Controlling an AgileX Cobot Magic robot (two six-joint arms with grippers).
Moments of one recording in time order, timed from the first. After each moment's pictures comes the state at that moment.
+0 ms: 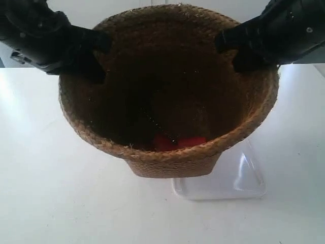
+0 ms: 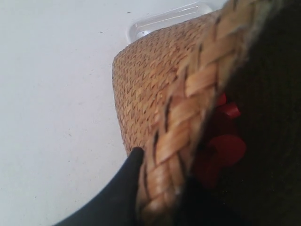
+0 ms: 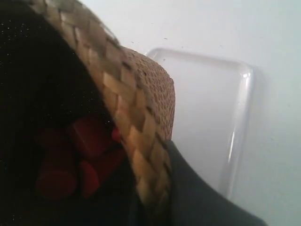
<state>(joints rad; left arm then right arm) -0.37 1.41 -1.35 -0.32 0.95 -0.02 0.25 1.32 -1.30 0.08 0.94 0.06</state>
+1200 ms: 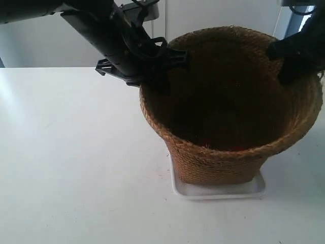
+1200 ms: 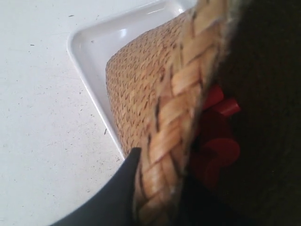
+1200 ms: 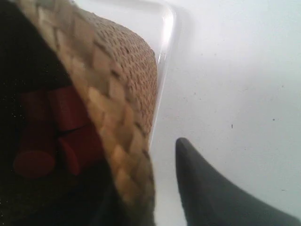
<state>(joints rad) -0.56 1.75 -1.62 -0.25 0.90 -0.18 -0.09 1.57 -1.46 0.18 1.17 -0.26</state>
